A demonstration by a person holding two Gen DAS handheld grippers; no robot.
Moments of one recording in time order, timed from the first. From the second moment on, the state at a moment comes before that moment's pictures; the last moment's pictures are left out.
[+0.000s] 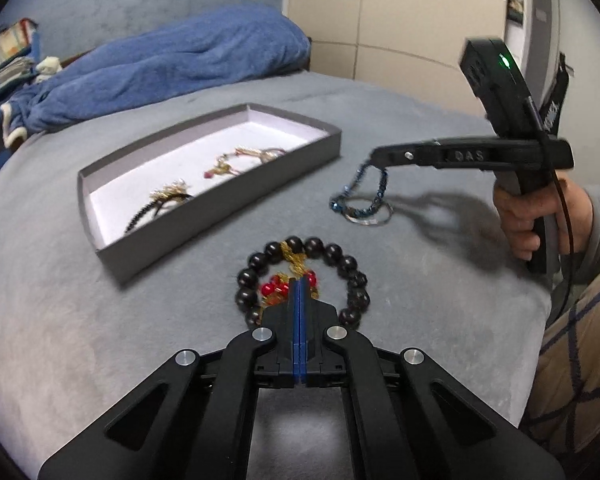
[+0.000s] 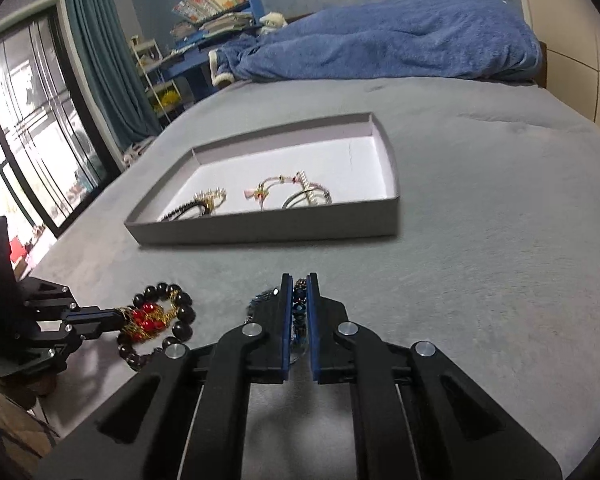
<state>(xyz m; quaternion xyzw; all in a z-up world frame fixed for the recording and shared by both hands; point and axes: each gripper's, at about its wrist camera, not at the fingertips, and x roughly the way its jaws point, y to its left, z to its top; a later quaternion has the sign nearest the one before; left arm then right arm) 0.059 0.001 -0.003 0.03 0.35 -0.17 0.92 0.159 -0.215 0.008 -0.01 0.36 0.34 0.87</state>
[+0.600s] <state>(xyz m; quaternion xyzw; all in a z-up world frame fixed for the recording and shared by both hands) 0.070 0.001 0.004 0.05 0.36 -0.15 0.92 0.161 -0.241 0.024 0.00 0.35 0.32 0.88</state>
